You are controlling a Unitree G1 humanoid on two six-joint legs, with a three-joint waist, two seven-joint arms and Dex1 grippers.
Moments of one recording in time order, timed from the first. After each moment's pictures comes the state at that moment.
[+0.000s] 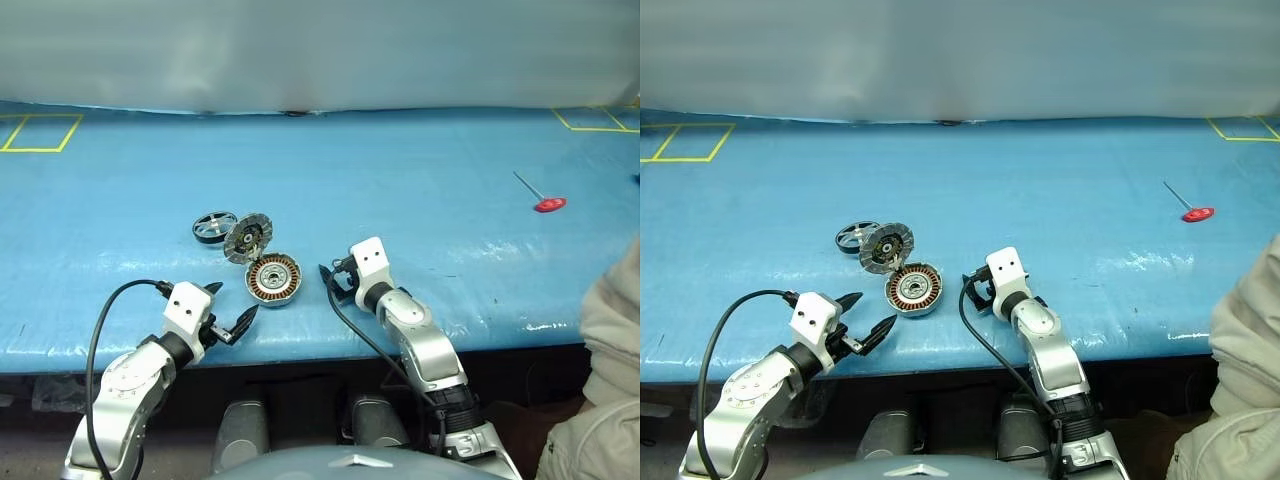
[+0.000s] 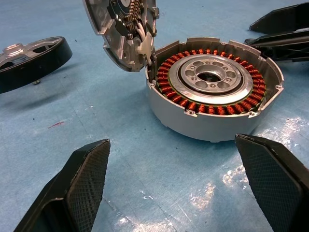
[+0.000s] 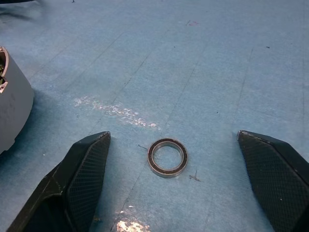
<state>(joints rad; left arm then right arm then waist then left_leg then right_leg) 0.30 0.44 0.03 -0.43 -0.24 0.36 -0.50 -0.15 -0.04 0.17 -0.03 -0.03 0.44 0.30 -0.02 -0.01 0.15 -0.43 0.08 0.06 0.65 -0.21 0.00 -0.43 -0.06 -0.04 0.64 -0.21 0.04</state>
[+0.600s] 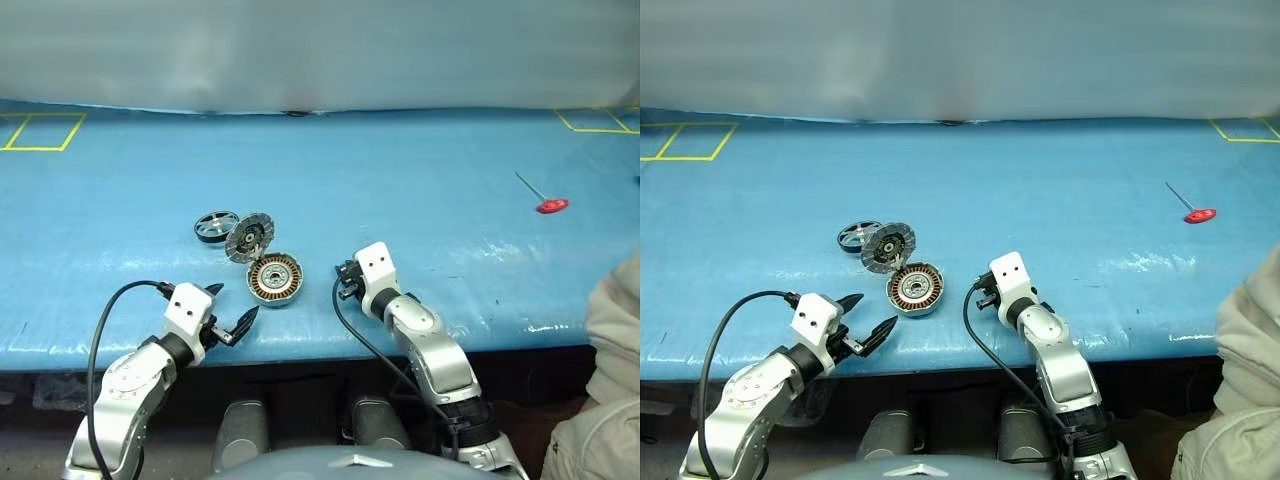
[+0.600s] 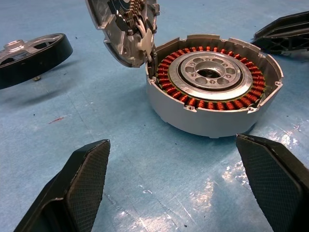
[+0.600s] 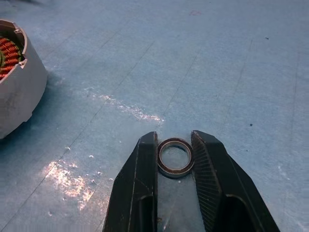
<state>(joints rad) 0.31 0.44 0.02 -0.43 -0.24 0.36 -0.50 -0.09 -0.12 0.20 -0.19 -0.01 0.56 0.31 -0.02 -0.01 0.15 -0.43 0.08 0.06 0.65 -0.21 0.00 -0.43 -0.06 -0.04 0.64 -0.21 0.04</state>
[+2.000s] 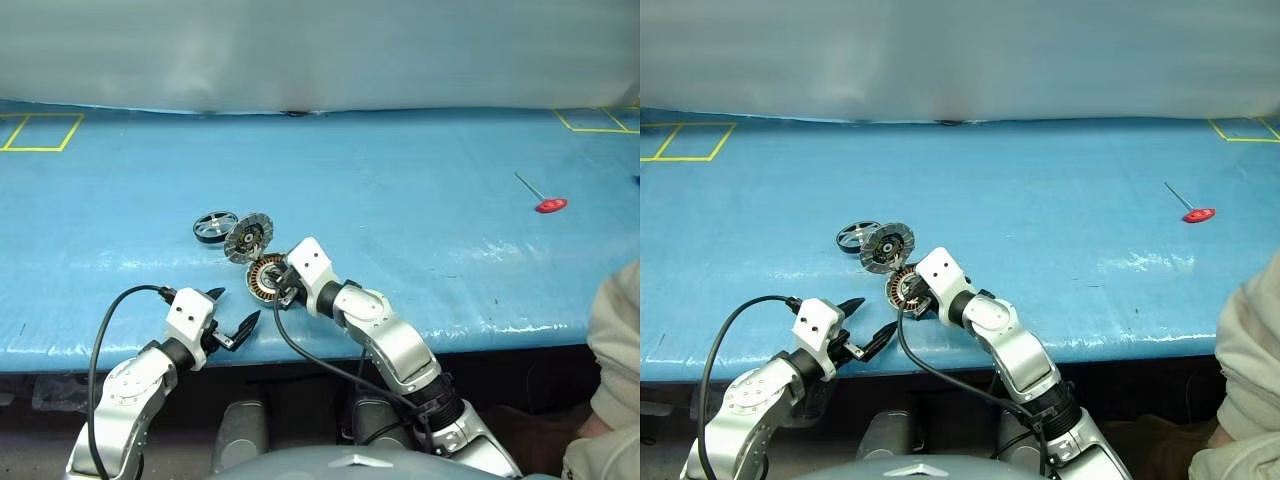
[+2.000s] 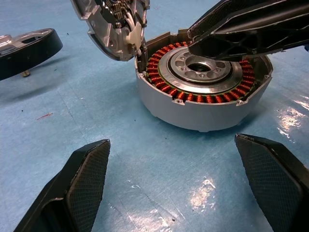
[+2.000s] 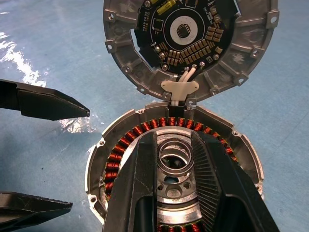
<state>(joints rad) 0.33 0.44 0.01 -0.43 -0.24 0.34 -0.50 -0.25 -0.04 0.46 -0.14 0.04 0.56 0.39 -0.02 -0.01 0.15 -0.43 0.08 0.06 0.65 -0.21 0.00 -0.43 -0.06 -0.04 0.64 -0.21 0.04</state>
